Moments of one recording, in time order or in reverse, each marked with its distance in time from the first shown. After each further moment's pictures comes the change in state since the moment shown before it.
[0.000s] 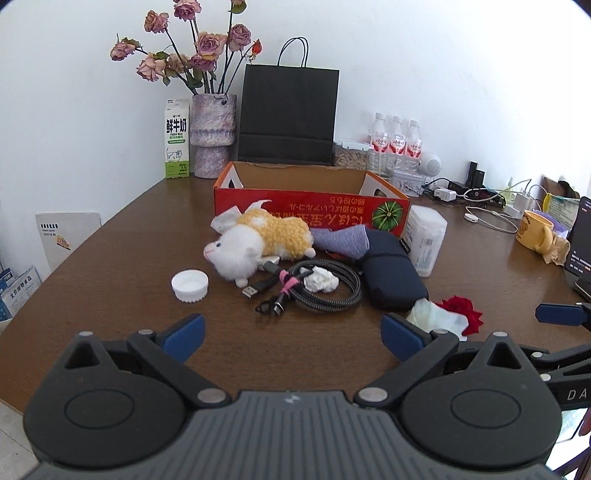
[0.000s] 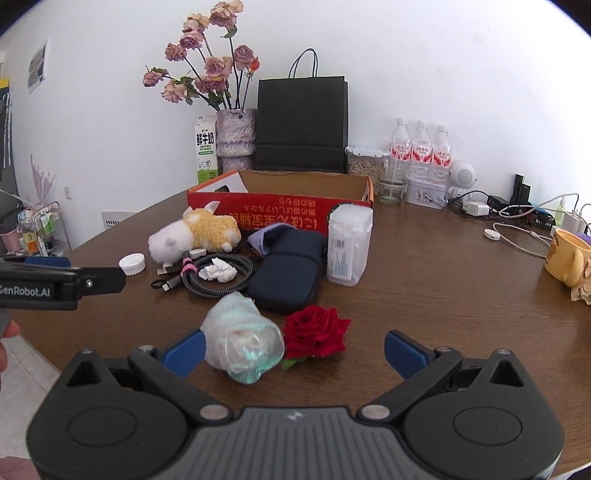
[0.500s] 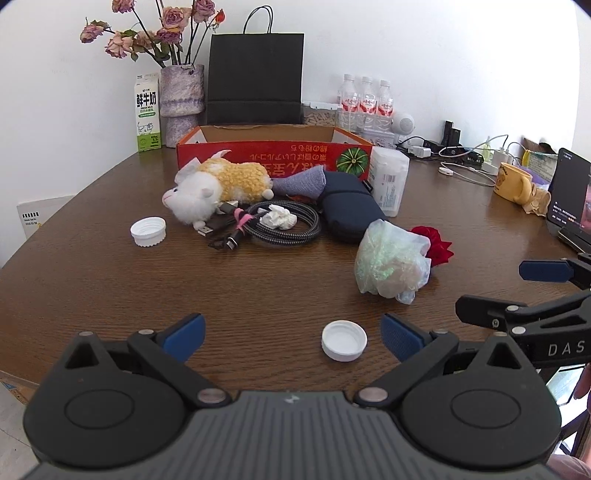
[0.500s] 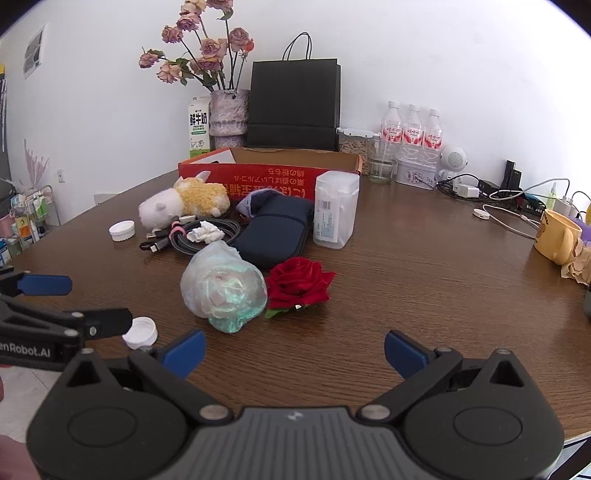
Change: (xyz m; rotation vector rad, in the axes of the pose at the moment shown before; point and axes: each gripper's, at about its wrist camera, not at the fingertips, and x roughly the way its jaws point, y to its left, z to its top) left arm 0.006 -0.032 -0.041 0.052 0.083 -0.050; right arm -0.001 -0.007 -0.028 -0.015 0.035 -0.031
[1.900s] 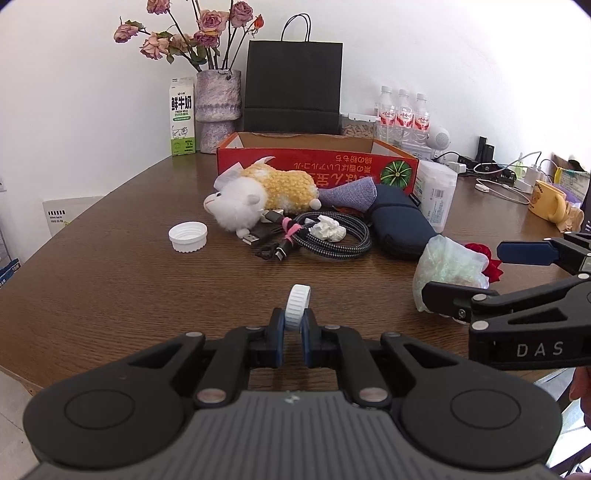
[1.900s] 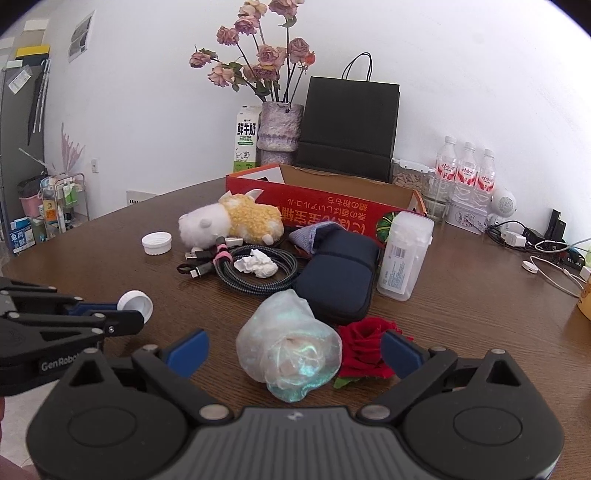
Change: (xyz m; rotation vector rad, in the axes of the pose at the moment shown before) left arm 0.010 0.027 0.003 -0.047 -0.050 0.097; right arm 0.039 0.048 0.029 -0.134 -0.070 0.086
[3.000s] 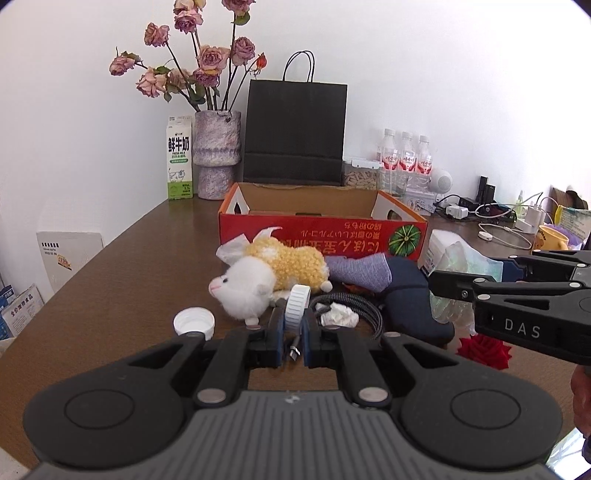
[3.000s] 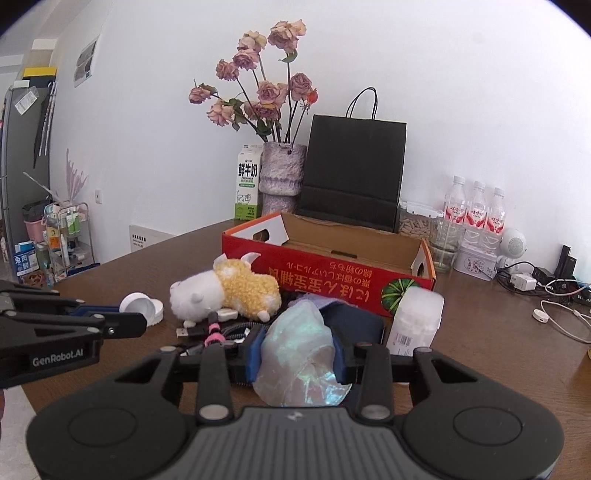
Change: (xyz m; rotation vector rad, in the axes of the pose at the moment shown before) left arm 0.014 0.018 0.069 -0.005 -0.104 -0.027; right arm 0.020 -0.012 0.061 0.000 -0.112 0.017
